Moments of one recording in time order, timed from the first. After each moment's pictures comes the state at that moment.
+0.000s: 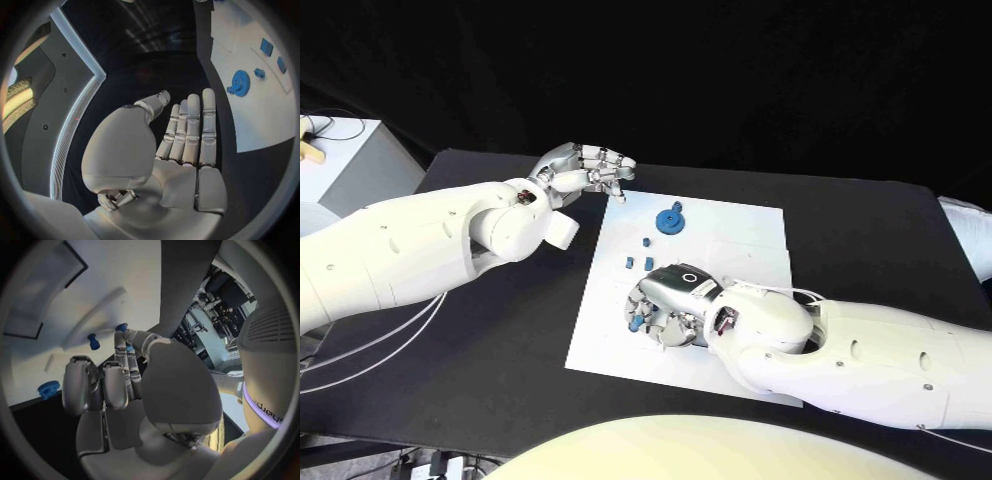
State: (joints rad) left arm 1.19 -0.83 -0.03 1.39 -0.19 -0.11 0.33; left_hand 1.35 -0.18 0.53 0.03 0.05 0.85 0.19 0.38 0.22 0.94 0.12 0.53 0.07 0.96 0.06 0.96 0.43 0.17 0.97 0.15 0.65 0.62; right arm 1.08 -0.62 -0.19 1.76 -1.67 -0.31 -0.25; right_hand 1.42 -0.21 0.63 0.11 0.15 1.08 0.11 0.27 0.31 1.28 0.05 0.22 0.12 1.46 -0.03 1.37 1.15 0.06 1.47 0.06 1.28 1.31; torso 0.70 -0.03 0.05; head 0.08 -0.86
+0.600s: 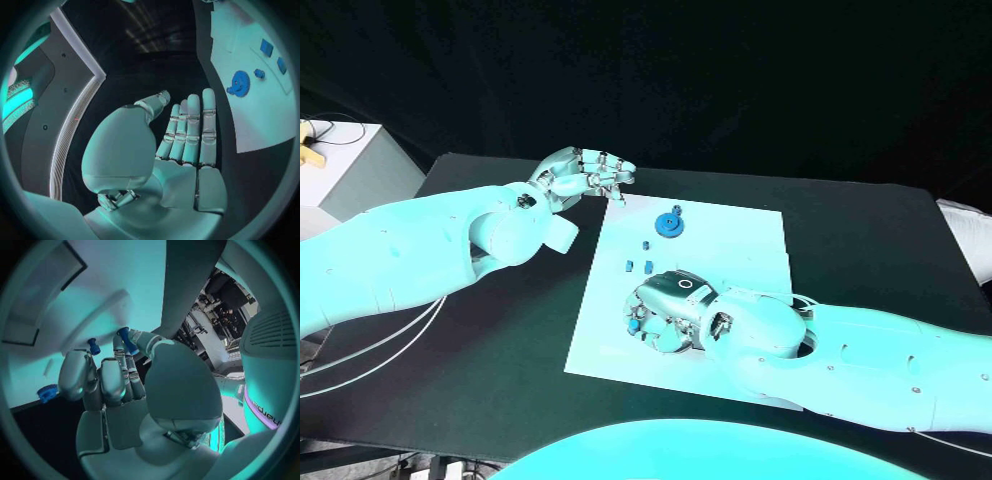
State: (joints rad) left arm 1.19 -0.83 -0.03 1.39 -0.19 -0.11 0.33; left_hand 1.35 -0.18 0.53 0.03 0.05 0.85 0.19 0.38 0.22 0.94 0.12 0.53 0.07 0.96 0.06 0.96 0.43 0.17 0.97 0.15 0.65 0.62; right arm 1.08 -0.60 -0.20 1.73 -1.67 -0.30 -0.25; right_hand 1.33 -0.26 0.58 0.08 0.15 0.99 0.14 0.23 0.39 1.15 0.08 0.15 0.10 1.43 0.00 1.28 1.01 0.08 1.45 0.09 1.07 1.31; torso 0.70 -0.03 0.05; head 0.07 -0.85
